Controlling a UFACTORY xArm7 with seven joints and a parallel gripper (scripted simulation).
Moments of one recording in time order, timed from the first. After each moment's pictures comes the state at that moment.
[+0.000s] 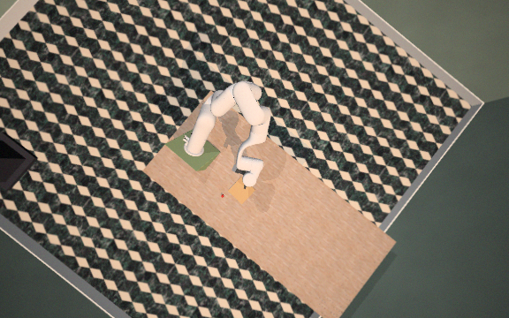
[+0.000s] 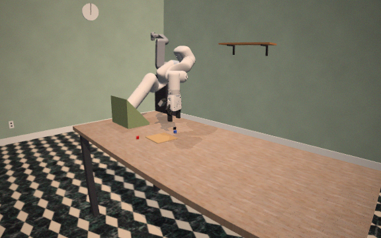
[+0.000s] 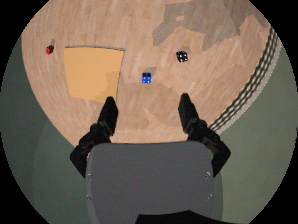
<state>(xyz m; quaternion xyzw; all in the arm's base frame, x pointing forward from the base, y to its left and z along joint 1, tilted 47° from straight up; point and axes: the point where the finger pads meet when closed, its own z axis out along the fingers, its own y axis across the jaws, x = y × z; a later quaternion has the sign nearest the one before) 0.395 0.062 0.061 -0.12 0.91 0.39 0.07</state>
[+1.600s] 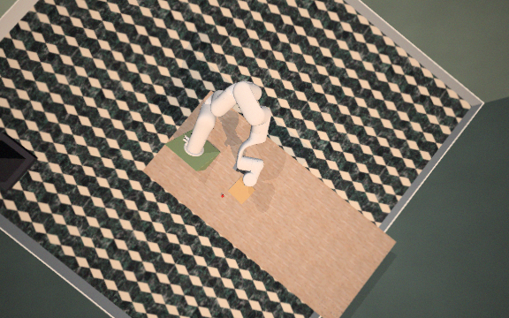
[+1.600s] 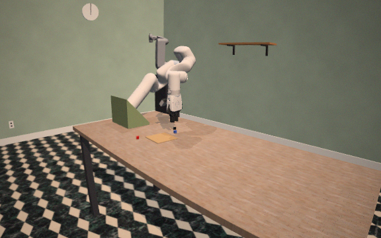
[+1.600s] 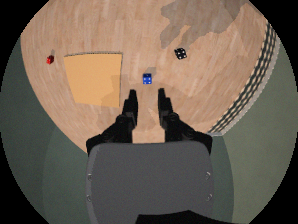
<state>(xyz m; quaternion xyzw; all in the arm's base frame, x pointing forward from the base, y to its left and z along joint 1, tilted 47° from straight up) 0.395 0.063 0.060 -0.07 0.91 0.39 0.05</state>
